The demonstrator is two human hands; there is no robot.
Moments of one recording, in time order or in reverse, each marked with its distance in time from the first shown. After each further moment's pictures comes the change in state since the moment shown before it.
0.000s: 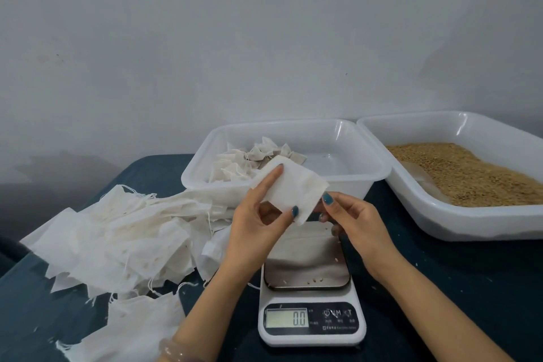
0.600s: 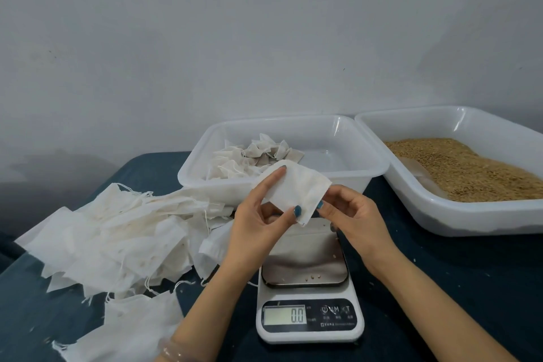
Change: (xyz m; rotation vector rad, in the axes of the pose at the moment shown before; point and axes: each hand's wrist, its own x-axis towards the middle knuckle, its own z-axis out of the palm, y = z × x) left_hand -0.003 0.000 0.004 -0.066 -0.052 -0.048; right_hand -0.001 0.002 -0.002 -0.005 -0.003 -0.100
